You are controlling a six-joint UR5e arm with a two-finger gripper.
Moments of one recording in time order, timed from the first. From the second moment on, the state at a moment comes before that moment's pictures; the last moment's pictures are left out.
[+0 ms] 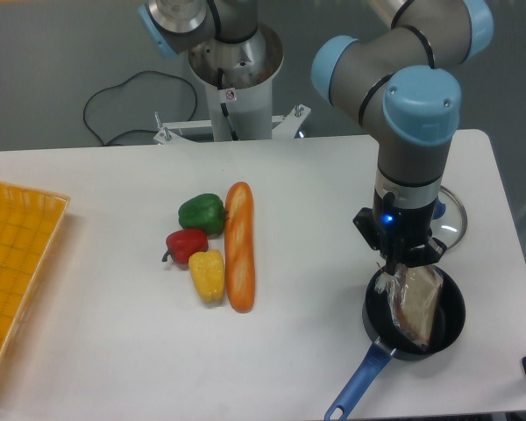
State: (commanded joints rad) arm 2.62 -2.00 -1.29 -1.21 1.51 1.20
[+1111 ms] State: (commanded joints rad) arm 2.63 -2.01 -1.37 -1.13 1.52 1.22
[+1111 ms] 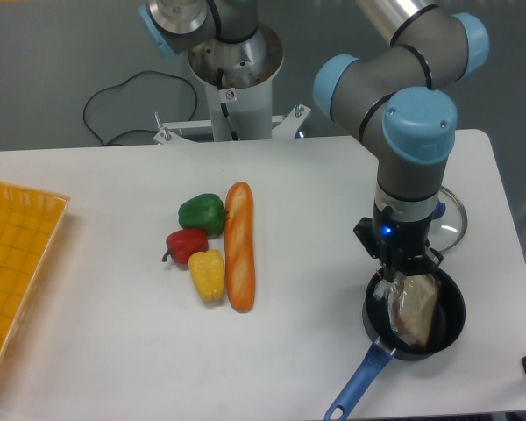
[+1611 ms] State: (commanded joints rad) arm 2.63 -2.01 -1.40 -1.10 1.52 1.23
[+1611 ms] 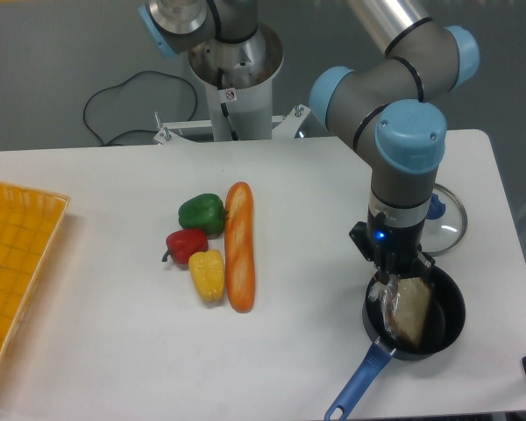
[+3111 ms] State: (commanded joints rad) arm 2.62 -1.99 -1.49 -1.05 1.55 1.34
